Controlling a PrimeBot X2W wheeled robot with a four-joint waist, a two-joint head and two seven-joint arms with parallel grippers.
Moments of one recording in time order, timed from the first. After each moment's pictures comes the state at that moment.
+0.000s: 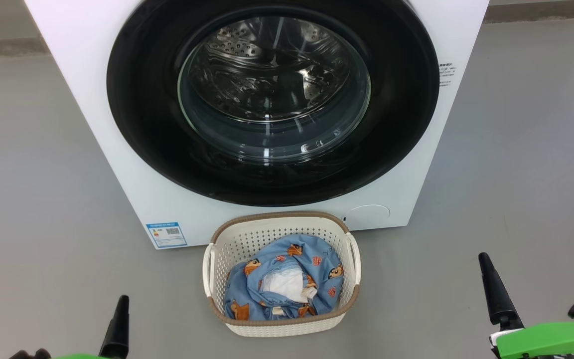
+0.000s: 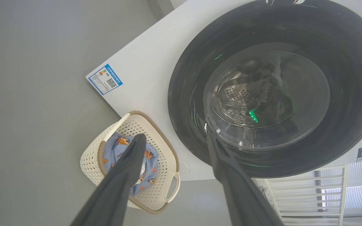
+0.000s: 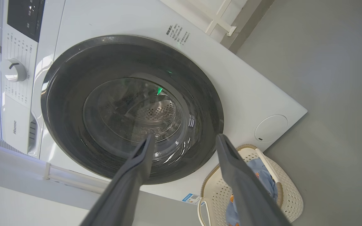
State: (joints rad) left arm -0.01 0.02 0.03 0.27 -1.18 -0.08 -0.02; right arm -0.01 -0.04 -0.09 0.18 1.11 0.13 -0.02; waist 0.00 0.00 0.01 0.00
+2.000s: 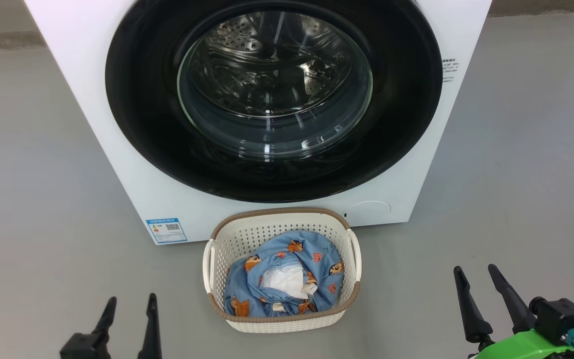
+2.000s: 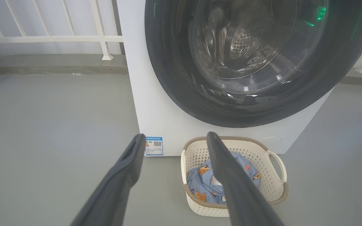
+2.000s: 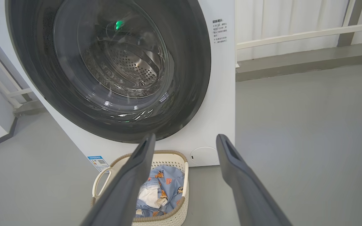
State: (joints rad) left arm 0.04 0.10 -0.15 0.17 -0.29 0.10 -0.19; right arm 0.02 -0.08 -0.04 0.16 0.29 0.13 -0.19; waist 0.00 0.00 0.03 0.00
